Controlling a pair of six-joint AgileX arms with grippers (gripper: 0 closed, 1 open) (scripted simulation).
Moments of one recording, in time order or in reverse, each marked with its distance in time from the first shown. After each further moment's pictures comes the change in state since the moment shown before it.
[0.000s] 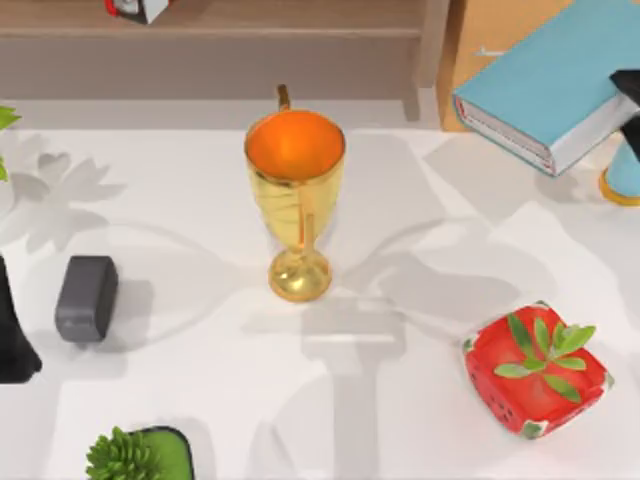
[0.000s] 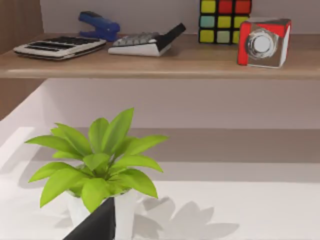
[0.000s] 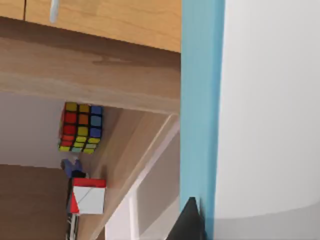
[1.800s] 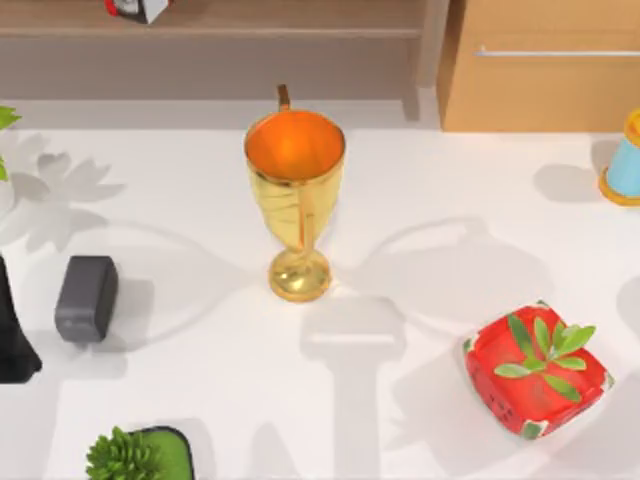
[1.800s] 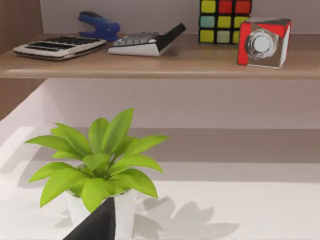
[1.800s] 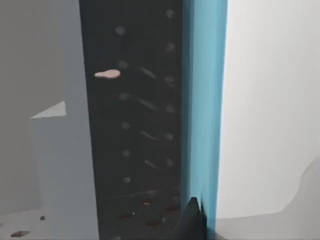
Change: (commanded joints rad) left arm 0.000 0.000 0.000 0.000 0.000 0.000; right arm -0.485 0.581 0.384 0.198 0.055 0.268
